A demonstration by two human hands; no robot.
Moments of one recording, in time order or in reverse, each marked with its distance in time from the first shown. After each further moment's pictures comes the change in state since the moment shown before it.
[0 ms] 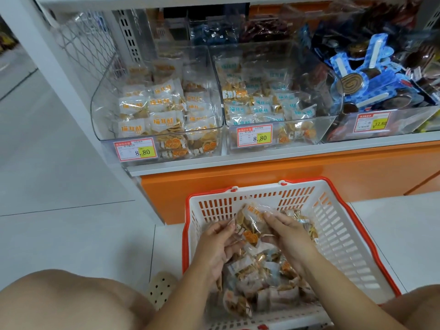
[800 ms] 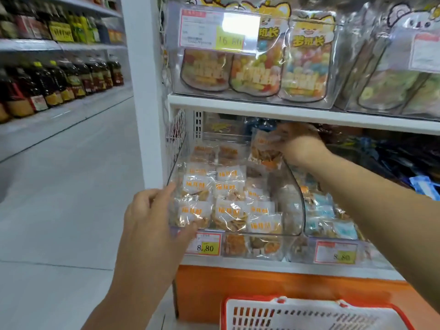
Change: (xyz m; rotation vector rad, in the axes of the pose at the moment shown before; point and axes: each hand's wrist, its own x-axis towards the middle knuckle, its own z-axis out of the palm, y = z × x) left_hand -0.053 0.248 -0.068 1.105 0.722 1.000; right_hand 0.141 -0.321 0.200 -1.354 0.281 -0.854
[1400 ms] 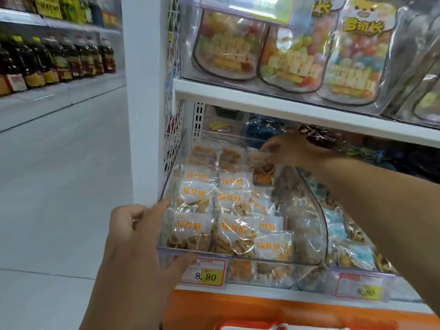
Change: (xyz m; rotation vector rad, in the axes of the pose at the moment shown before) left_hand 0.014 -0.032 0.019 -0.197 -0.040 0.007; right_hand 0.080 0.029 0.050 -0.225 -0.291 -0.189
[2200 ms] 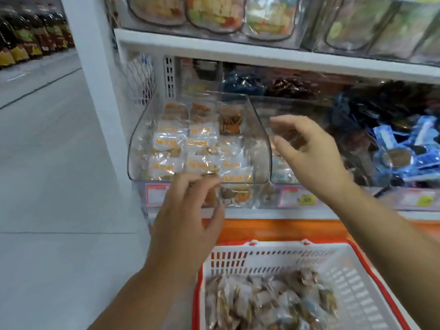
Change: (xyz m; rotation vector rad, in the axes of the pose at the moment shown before) left_hand -0.065 0.053 0.046 0.080 -0.100 0.331; right_hand -0.226 -0.033 0.003 0.590 0.546 0.025
